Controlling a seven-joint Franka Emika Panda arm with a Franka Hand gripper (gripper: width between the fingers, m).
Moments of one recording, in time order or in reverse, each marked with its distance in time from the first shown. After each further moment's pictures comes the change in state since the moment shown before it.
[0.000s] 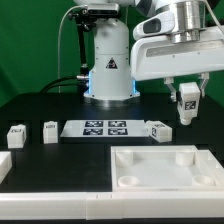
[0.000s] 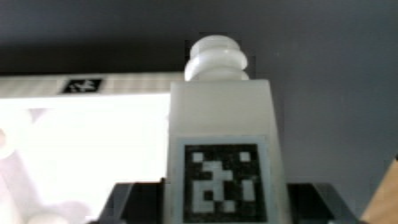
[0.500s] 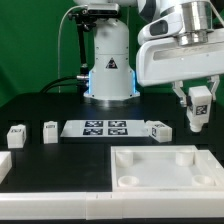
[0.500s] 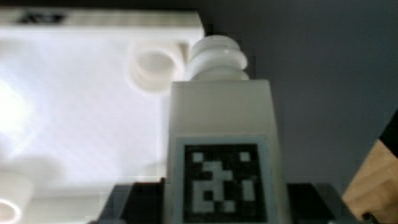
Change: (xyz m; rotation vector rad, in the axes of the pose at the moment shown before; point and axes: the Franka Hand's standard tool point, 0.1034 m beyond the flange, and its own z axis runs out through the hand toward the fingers) arm 0.047 -0.015 0.016 0.029 0.038 -0.037
